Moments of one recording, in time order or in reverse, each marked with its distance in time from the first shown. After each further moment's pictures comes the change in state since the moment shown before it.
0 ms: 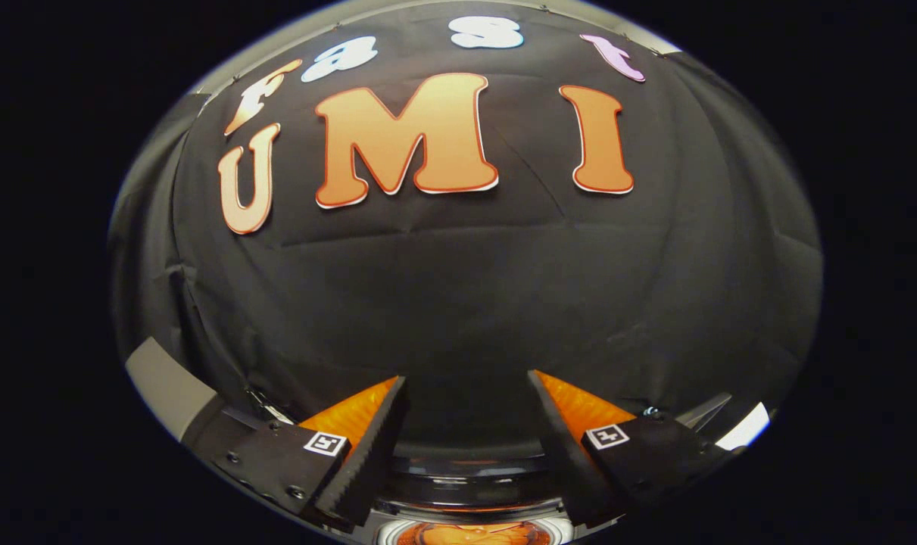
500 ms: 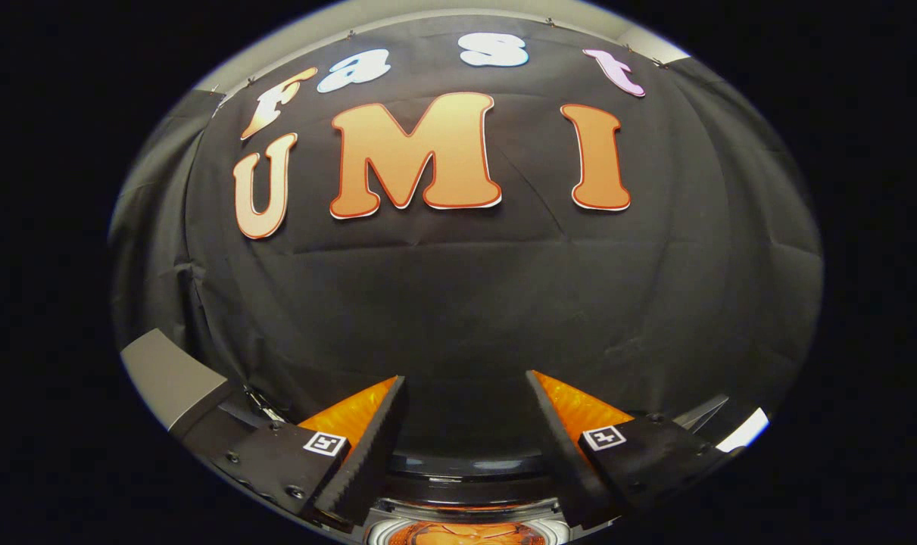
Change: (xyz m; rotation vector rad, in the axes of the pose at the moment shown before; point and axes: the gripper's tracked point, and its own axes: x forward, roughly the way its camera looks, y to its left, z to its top) arm -0.035 -0.001 -0.007 0.009 -0.059 0.024
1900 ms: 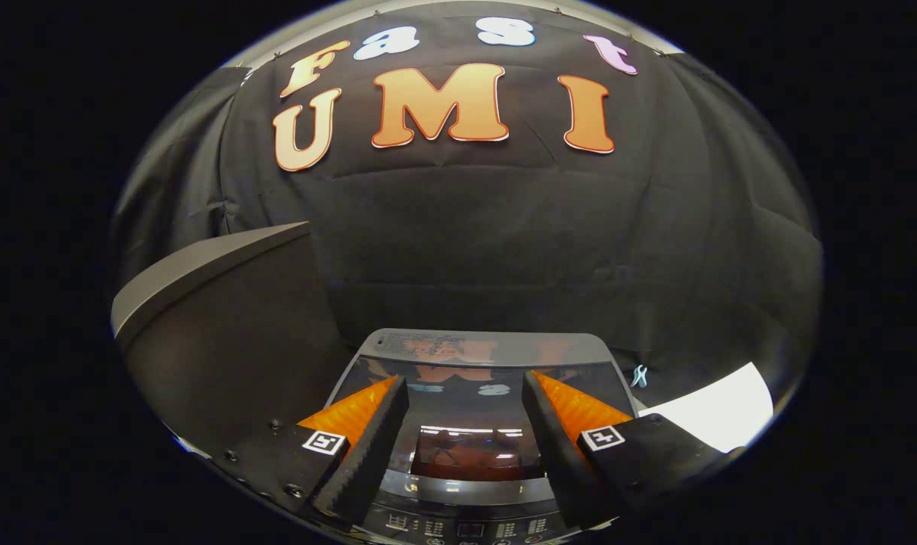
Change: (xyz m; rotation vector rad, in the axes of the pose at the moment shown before) arm -0.146 0.025 -0.153 -0.007 0.184 0.019
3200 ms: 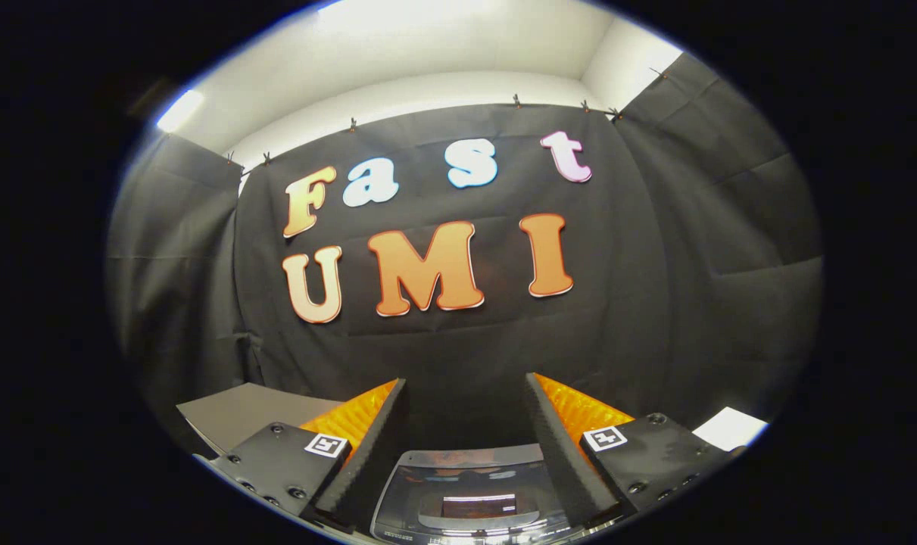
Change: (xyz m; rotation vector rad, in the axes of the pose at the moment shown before) arm -0.233 -0.032 0.209 0.071 -0.474 -0.027
